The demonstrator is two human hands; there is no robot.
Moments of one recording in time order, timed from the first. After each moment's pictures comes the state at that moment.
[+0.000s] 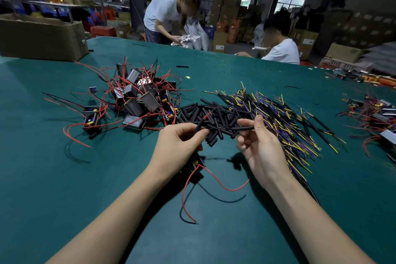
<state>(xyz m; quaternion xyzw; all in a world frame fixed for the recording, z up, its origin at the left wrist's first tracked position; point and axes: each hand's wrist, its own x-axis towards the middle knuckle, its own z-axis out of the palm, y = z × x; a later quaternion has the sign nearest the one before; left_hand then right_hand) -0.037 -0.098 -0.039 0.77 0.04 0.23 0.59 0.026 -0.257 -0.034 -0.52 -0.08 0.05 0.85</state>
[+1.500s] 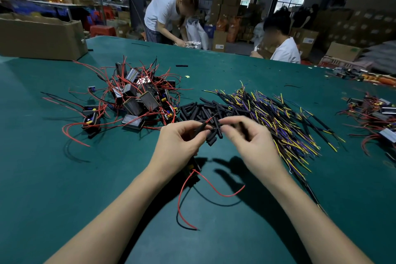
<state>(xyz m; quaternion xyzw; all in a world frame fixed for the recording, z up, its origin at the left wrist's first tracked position) -0.039 -0.101 -0.035 0.78 -0.02 0.26 0.57 0.019 -0.259 -0.029 -0.76 -0.30 -0.11 0.57</state>
